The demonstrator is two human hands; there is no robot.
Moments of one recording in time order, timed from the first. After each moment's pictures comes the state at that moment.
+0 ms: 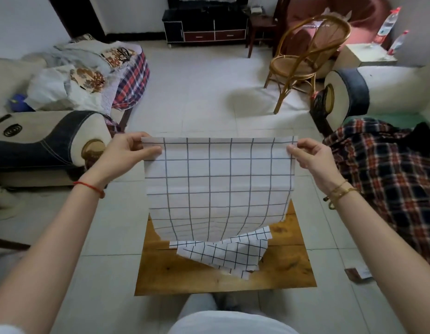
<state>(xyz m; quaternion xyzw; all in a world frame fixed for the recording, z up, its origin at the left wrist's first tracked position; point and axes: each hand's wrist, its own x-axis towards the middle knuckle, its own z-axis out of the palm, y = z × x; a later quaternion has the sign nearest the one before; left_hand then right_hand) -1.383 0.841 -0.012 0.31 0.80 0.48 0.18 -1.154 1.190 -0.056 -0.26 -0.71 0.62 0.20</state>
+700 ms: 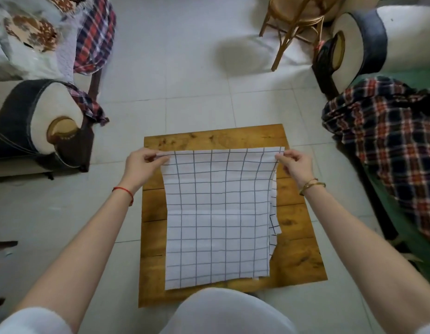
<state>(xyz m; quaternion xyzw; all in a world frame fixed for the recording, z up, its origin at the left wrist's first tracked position) -1.509 0.916 -0.187 0.19 0.87 0.41 0.20 -1.274 1.234 -0.216 -0.48 -0.65 0.58 0.14</state>
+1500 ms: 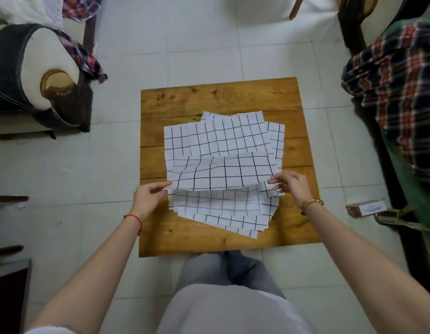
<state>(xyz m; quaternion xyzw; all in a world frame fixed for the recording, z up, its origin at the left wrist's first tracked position) -1.368 0.821 -0.314 0.02 0.85 0.40 0.34 -1.161 1.161 -0.316 -0.48 -0.60 0.64 -0.01</state>
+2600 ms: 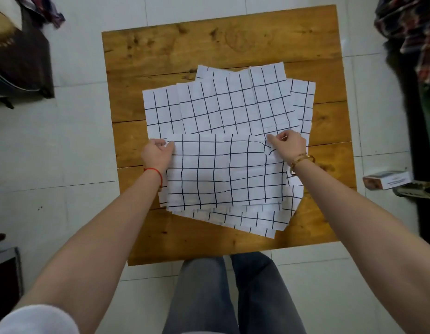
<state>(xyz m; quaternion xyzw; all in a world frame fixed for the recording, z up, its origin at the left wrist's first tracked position) -1.446 0.914 -0.463 -0.11 0.90 0.33 0.28 -1.267 1.177 -0.463 -0.53 -0.74 0.40 -0.08</state>
